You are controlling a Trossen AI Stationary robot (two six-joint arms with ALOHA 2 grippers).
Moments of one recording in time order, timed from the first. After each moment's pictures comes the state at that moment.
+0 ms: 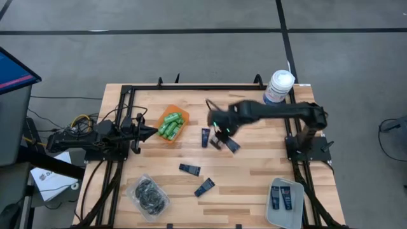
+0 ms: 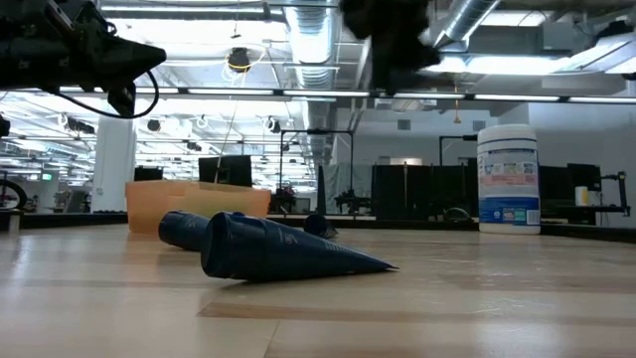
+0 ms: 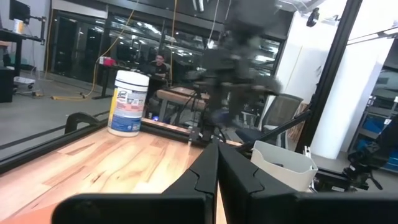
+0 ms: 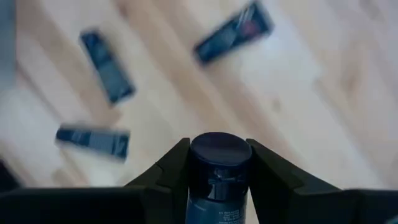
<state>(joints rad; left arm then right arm) 0.04 0.00 0.01 0.17 -0.09 -0.24 0.02 1.80 1.73 -1.22 0.03 0.67</state>
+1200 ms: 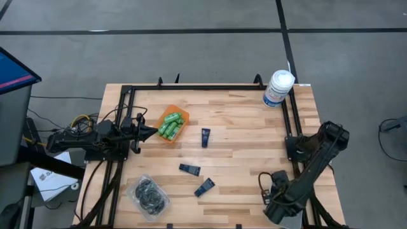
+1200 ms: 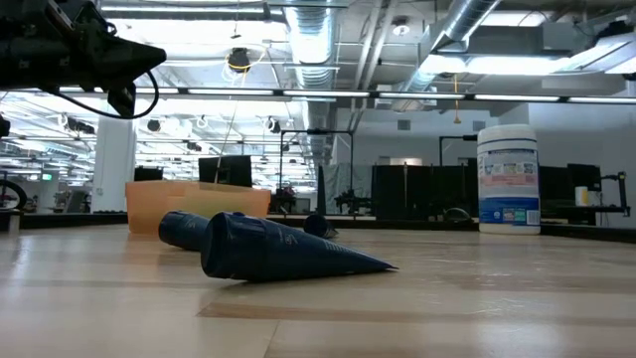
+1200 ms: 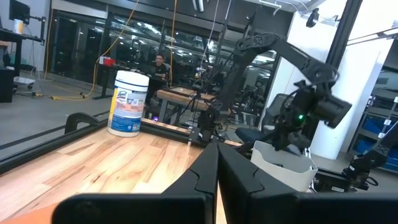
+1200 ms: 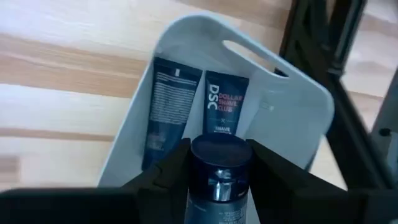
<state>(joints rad) 0.04 0.00 0.01 0.17 -0.09 -0.24 0.94 1.75 1.35 -1.41 -0.16 2.27</state>
